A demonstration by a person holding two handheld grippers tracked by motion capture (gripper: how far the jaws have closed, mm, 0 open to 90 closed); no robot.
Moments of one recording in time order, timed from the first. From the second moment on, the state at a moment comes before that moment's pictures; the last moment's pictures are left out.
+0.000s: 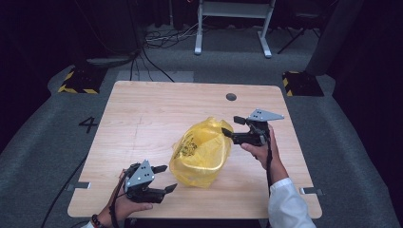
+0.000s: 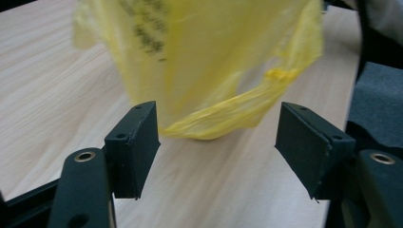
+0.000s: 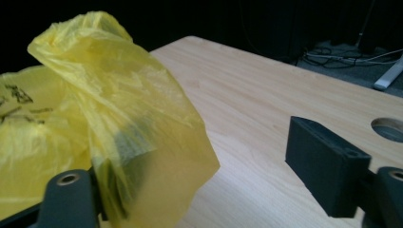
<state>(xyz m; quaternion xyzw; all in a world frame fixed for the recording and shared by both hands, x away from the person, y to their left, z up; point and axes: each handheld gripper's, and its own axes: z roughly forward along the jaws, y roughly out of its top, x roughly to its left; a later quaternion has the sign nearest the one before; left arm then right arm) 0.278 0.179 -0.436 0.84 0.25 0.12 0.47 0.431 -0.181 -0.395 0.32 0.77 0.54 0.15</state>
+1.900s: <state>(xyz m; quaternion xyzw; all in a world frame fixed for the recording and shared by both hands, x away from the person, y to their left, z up) 0.286 0.192 -0.447 0.80 0.29 0.10 0.52 0.435 -0.193 -0.414 0.36 0.78 0.49 0.15</state>
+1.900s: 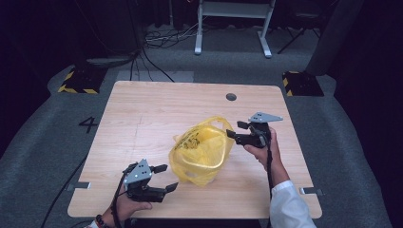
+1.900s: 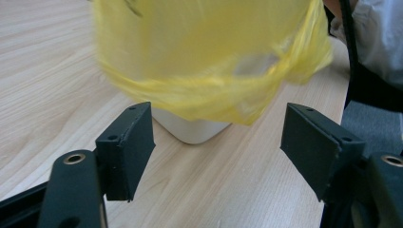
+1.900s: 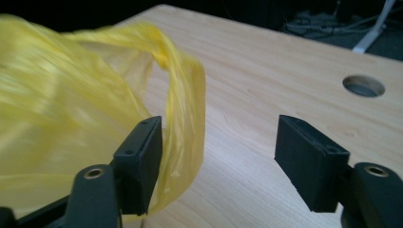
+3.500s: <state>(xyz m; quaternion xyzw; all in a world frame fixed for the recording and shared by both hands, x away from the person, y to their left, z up) 0.307 0.157 -0.479 0.86 0.23 0.16 0.43 0.468 -0.164 -0.459 0.37 0.81 0.45 0.08</state>
